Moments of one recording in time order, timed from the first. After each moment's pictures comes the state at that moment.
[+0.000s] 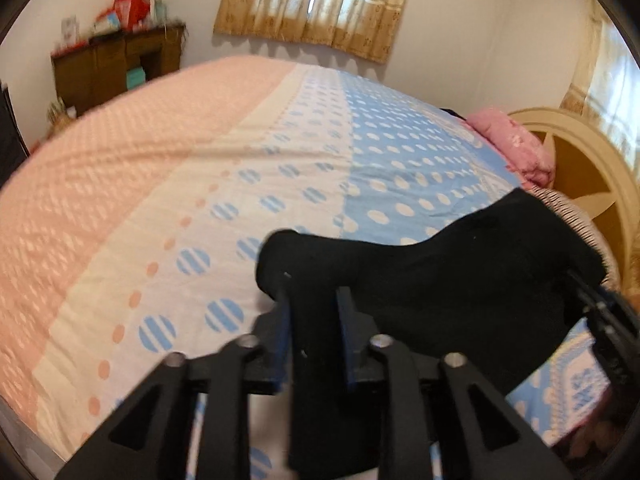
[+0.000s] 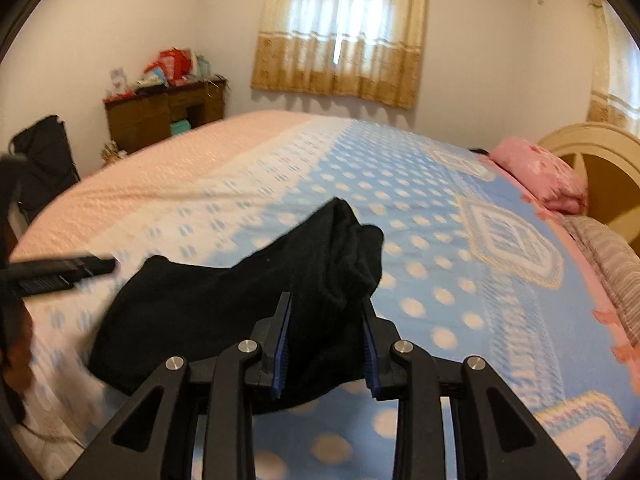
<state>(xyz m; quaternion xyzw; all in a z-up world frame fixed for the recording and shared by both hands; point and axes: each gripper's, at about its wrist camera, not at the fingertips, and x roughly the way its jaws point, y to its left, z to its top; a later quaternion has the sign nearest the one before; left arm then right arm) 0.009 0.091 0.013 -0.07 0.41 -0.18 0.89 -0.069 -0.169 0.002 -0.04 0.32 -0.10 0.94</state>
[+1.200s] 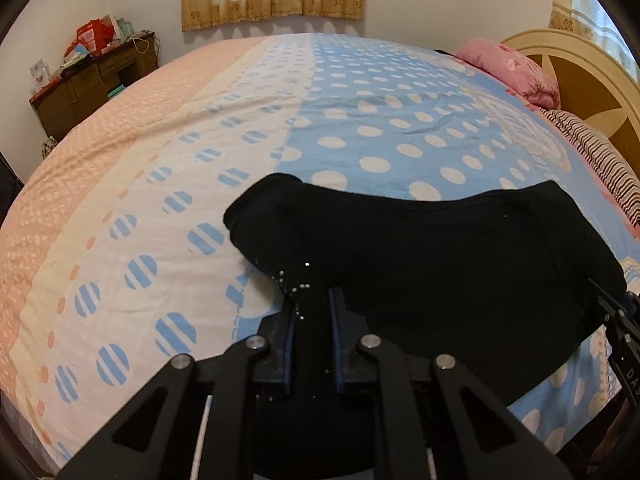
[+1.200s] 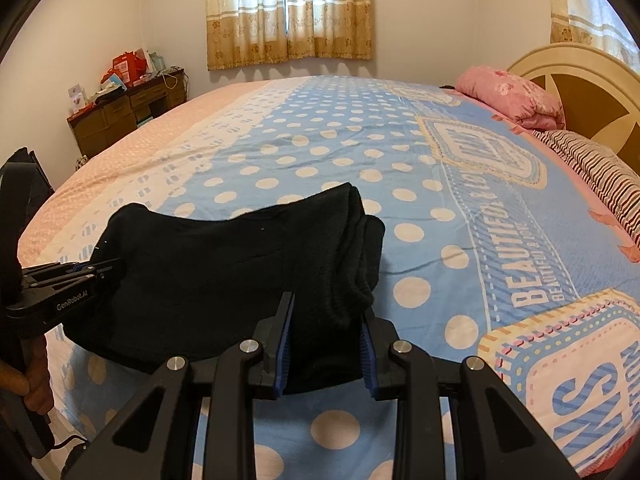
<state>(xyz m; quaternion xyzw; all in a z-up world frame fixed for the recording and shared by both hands) -0.021 0.008 -0.028 0.06 0.43 -0.17 0.89 -0.101 -0.208 -0.044 0.04 0.34 -0.13 0.93</state>
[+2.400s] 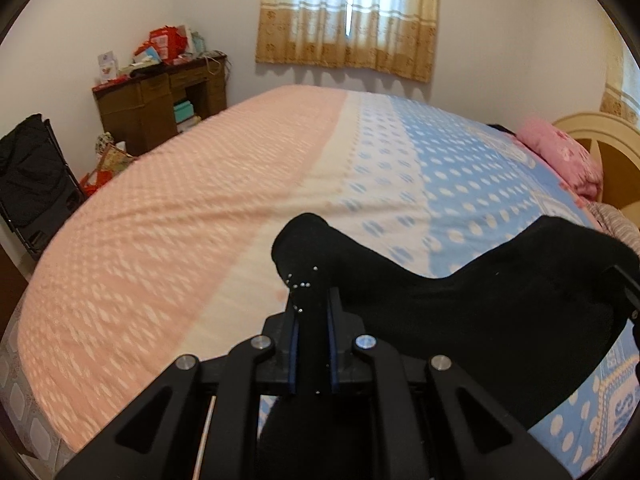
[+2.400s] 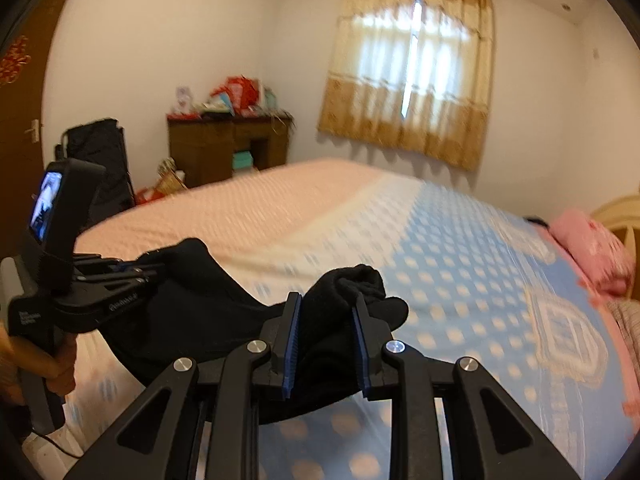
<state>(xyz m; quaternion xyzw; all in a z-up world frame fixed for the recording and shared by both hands) 0.058 0.130 0.044 -0.01 0.35 -0.08 0.93 0.031 -0.051 0.066 -0.10 0.20 0.04 0.97</state>
